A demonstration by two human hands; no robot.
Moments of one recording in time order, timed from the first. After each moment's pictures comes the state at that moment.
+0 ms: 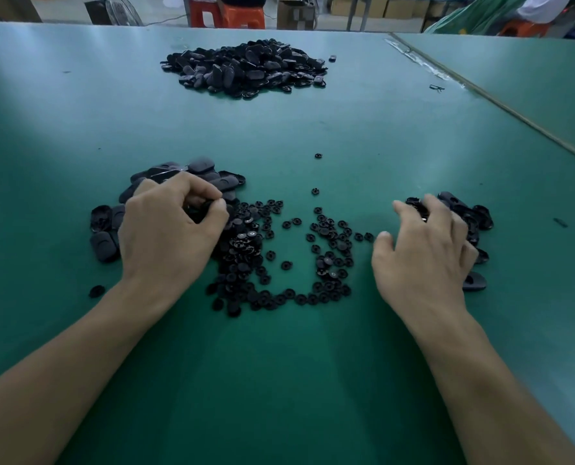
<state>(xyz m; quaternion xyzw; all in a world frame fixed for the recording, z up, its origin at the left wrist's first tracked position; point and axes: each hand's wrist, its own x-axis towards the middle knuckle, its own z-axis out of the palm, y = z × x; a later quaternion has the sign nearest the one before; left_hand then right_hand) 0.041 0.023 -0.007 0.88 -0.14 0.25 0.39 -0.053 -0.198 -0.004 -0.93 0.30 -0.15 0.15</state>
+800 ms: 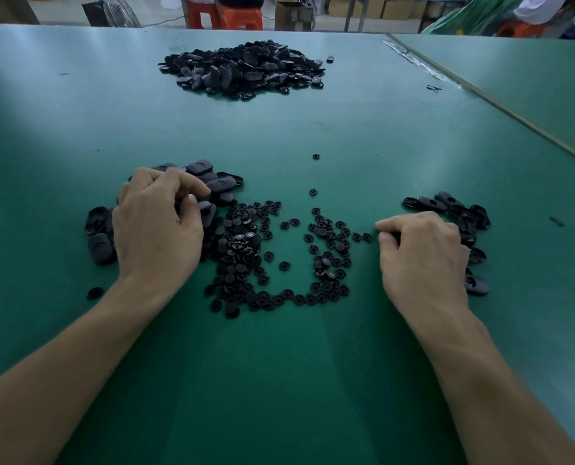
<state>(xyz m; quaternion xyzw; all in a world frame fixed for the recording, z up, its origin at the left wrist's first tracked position) 0.051 0.027 -0.010 0.90 -0.10 0.23 0.35 -0.056 -0.204 0.001 -0.94 0.27 -0.16 0.16</state>
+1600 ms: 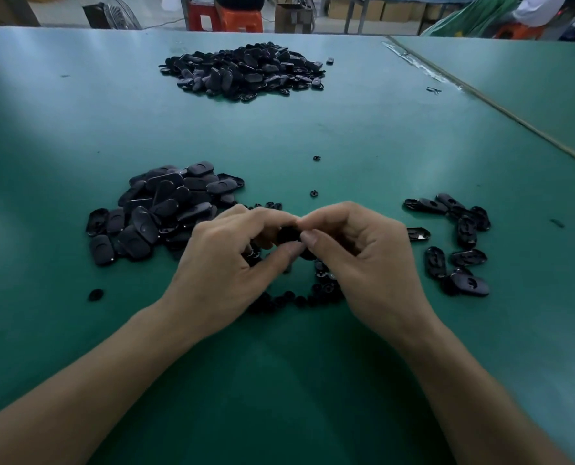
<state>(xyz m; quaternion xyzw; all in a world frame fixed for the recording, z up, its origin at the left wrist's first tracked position) 0.013 0.000 -0.012 0.79 -0.38 0.19 0.44 -0.051 -0.166 0.001 -0.78 -0.05 -0.21 0.59</state>
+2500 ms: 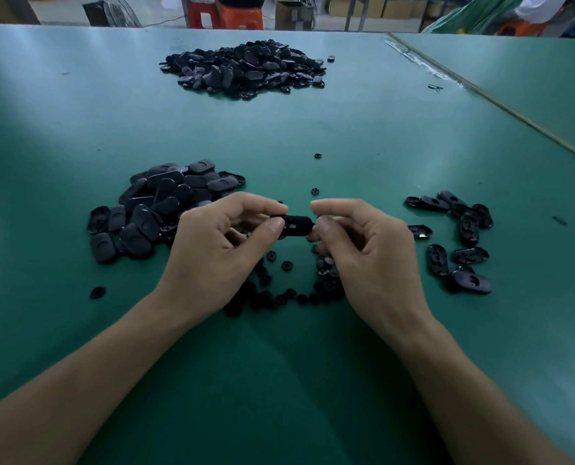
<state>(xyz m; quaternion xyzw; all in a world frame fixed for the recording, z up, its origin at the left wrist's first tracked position) 0.016 0.000 -0.005 0.76 -0.28 0.09 0.58 -0.051 -0.166 -0.005 -0.81 0.05 -0.24 0.53</state>
